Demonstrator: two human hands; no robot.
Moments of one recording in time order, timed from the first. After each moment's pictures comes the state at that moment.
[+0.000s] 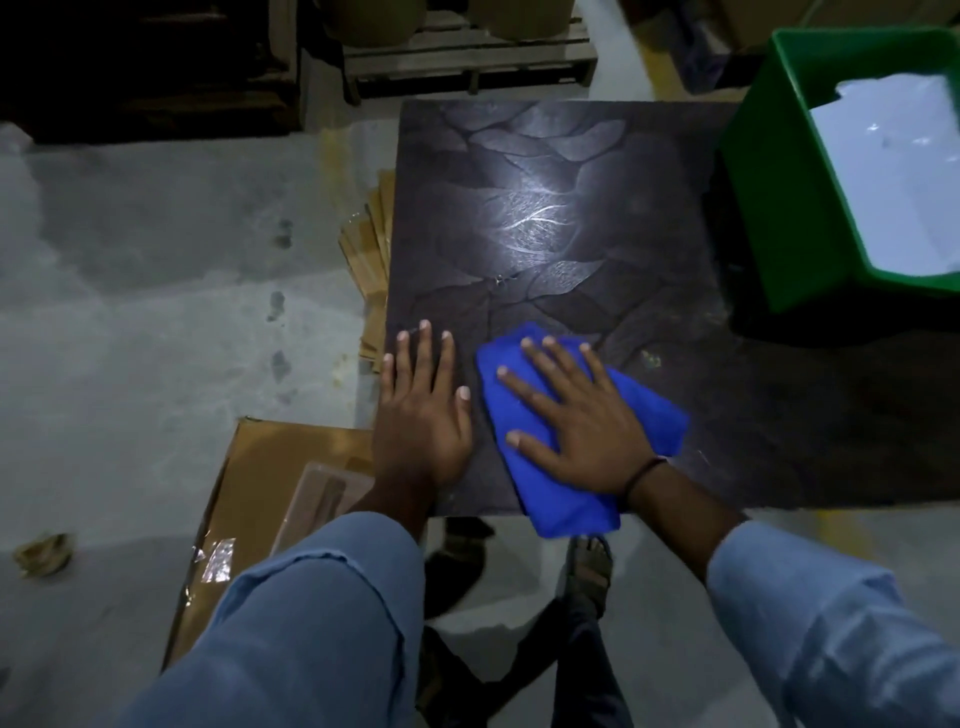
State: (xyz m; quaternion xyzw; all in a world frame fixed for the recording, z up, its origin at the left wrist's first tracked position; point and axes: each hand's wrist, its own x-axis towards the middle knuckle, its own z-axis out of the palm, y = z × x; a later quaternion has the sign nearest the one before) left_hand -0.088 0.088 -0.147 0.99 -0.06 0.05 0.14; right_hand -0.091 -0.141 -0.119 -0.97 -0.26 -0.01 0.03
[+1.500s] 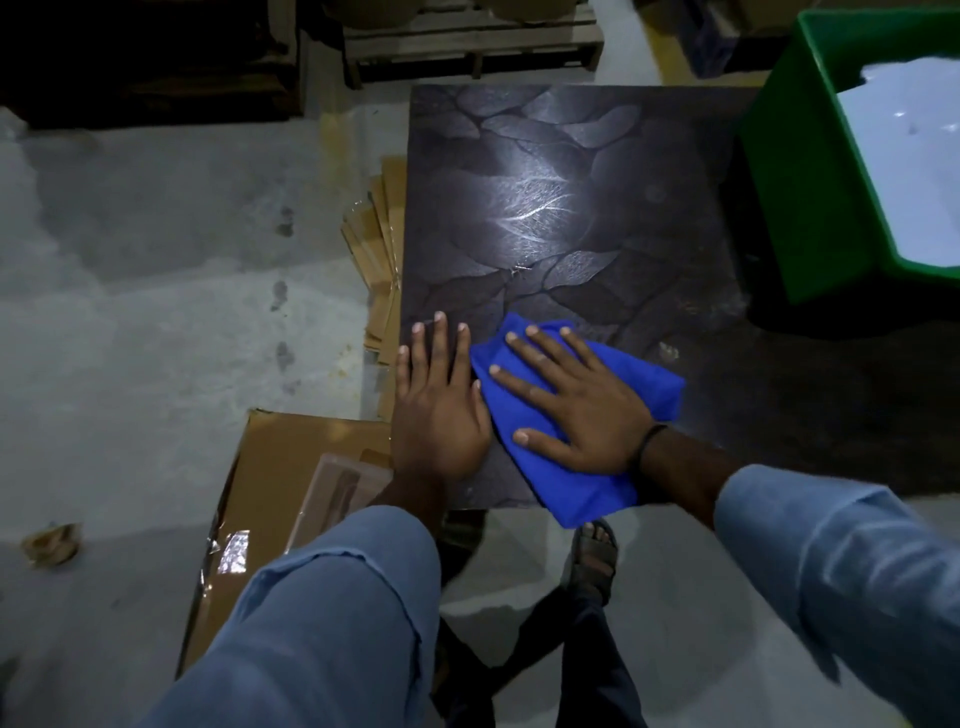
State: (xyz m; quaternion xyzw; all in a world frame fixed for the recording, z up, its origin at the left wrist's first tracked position) left_hand -0.087 0.087 -0.142 0.99 -0.04 0.02 0.13; right_hand -0.065 -0.128 -0.114 -0.92 -0.39 0.02 0.02
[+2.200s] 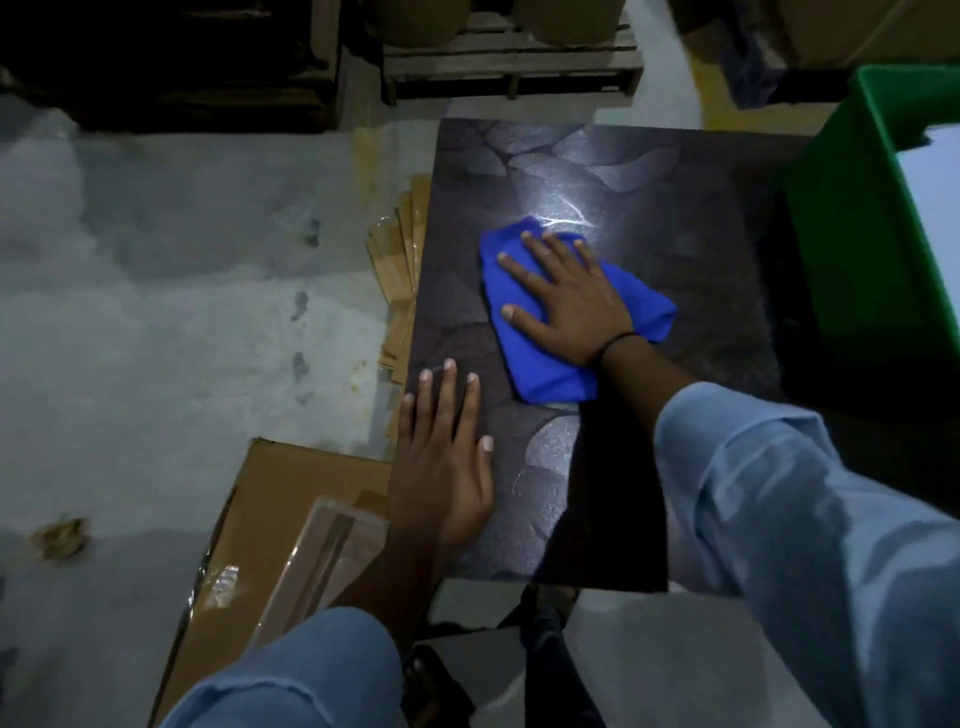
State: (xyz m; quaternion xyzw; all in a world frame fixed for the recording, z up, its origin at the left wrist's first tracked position) left_hand -0.085 0.085 -0.133 0.99 -0.04 0.00 0.14; right_hand 0.118 -0.103 -0.132 -0.96 -0.27 -0.02 0.05
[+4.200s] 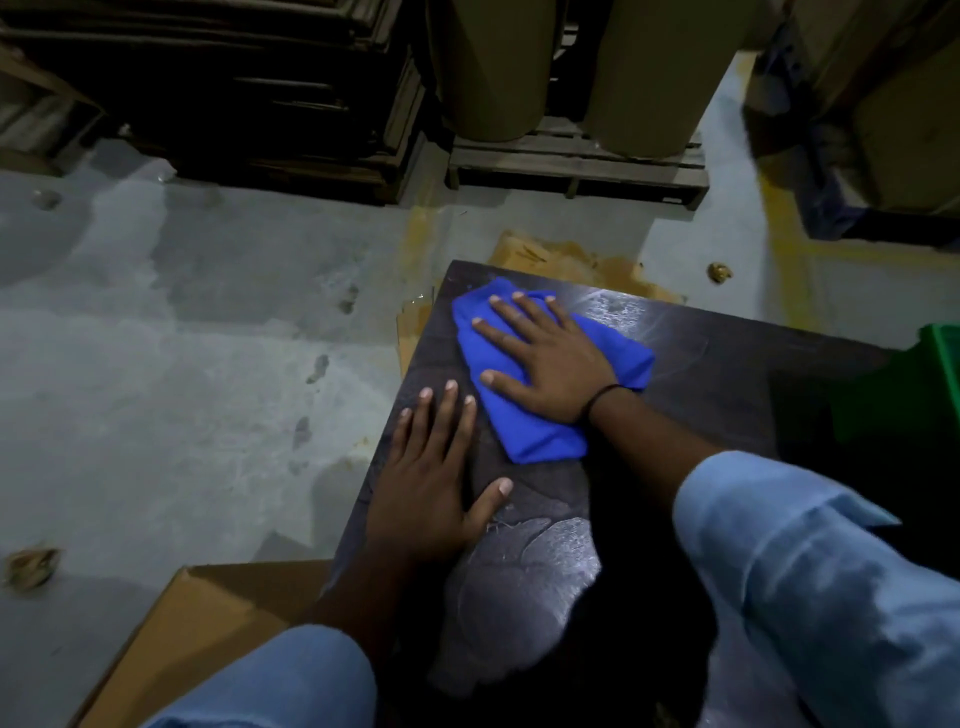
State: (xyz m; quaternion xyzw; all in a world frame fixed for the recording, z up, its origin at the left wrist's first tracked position) left_hand 0.108 0.055 -0.135 0.99 0.00 0.02 0.10; right_hand 0.304 -0.103 -0.131 -0.91 -0.41 0.00 0.05
